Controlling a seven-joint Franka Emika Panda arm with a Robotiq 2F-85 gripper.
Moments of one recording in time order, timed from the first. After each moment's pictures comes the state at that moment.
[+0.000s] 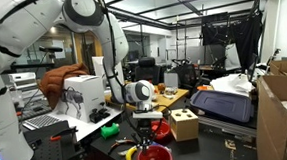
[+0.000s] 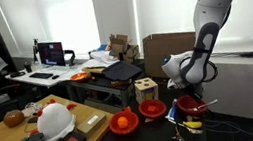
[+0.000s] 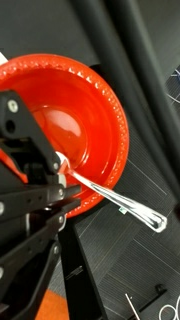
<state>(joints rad) 0.02 0.85 -0.10 -1.98 -0.58 2.38 -0.61</state>
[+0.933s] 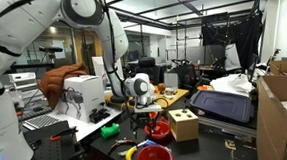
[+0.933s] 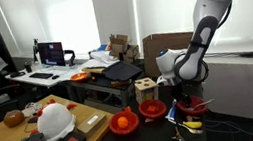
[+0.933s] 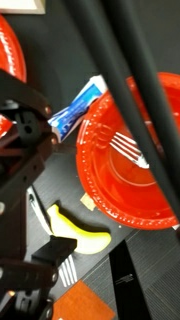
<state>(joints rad) -0.09 0.82 0.08 -1.96 -0.55 2.50 -0.73</state>
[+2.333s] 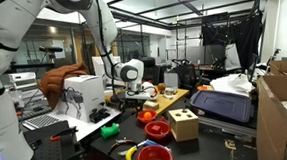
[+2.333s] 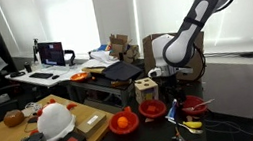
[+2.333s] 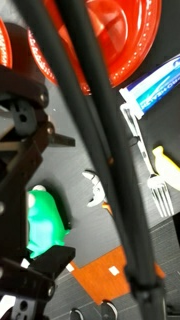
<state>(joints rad) -0.09 0.63 0.22 -2.09 -0.11 2.50 -1.06</state>
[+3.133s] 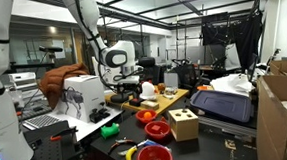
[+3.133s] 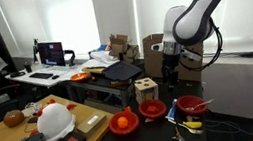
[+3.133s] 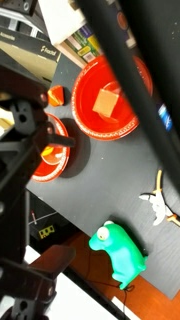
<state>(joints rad) -0.08 0.31 0.23 -2.33 0.10 2.75 -0.77</state>
